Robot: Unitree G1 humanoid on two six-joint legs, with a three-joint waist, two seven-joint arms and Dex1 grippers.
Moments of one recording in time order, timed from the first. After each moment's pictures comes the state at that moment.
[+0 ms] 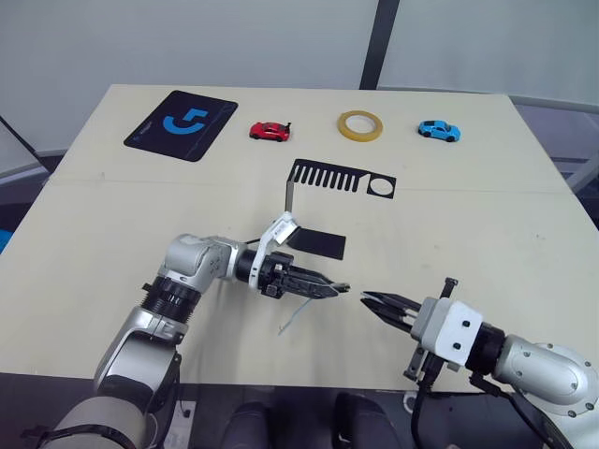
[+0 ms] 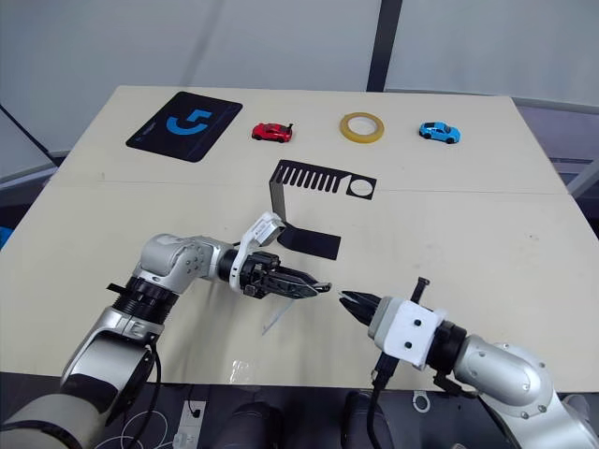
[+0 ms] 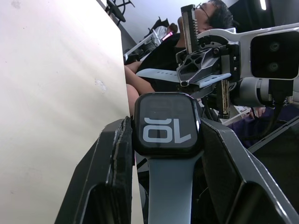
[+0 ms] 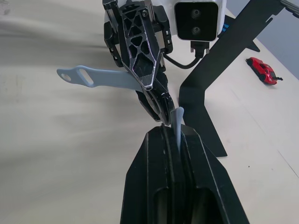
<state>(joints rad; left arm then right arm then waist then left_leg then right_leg) -0.80 0.41 -0.28 0.29 -0.62 1.10 -1.32 0.20 -0.80 -0.04 -0.91 0.23 0.31 0.62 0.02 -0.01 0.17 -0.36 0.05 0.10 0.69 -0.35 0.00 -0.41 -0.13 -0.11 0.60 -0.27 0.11</state>
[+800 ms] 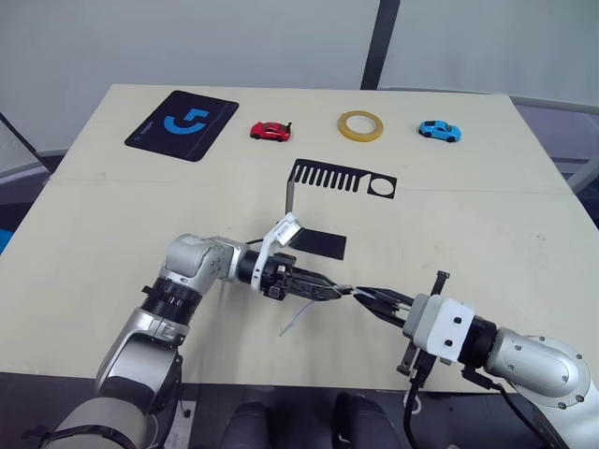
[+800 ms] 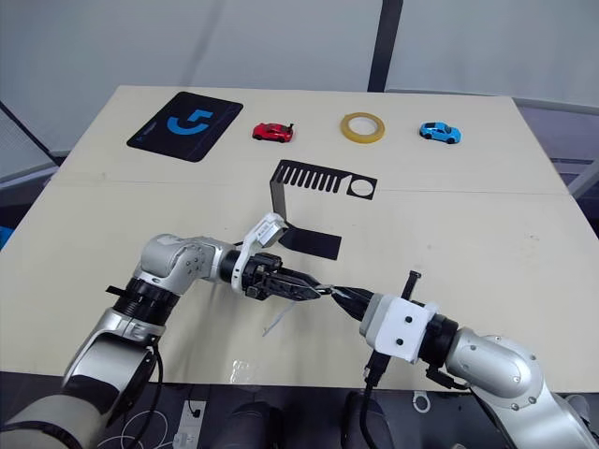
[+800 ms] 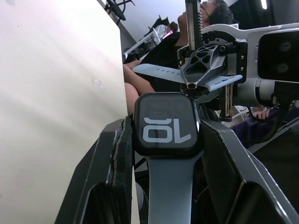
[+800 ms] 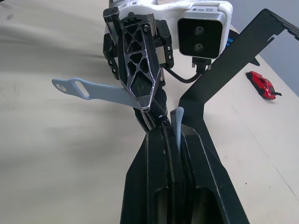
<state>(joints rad) -0.79 0.40 -0.27 0.25 -0.63 1.13 -1.29 0.14 -0.78 0.00 -0.90 0.19 0.31 0.64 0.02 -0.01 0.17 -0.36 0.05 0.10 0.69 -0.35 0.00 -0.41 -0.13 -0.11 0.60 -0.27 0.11</state>
